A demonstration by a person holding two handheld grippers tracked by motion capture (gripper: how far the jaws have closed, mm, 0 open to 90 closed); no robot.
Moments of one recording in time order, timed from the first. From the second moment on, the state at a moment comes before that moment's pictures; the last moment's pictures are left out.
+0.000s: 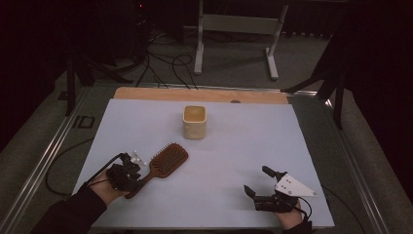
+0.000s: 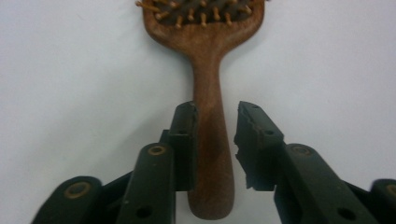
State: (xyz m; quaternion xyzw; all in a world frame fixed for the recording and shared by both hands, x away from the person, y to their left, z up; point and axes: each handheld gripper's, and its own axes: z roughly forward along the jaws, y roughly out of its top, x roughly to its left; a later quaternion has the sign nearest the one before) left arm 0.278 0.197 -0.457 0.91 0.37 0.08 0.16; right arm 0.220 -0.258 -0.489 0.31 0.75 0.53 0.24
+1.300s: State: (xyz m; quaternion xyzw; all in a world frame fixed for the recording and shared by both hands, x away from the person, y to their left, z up) left arm 0.318 0.175 -0.478 0.91 0.39 0.03 0.11; right arm 0.220 -0.258 -0.490 0.32 0.75 0.53 0.24
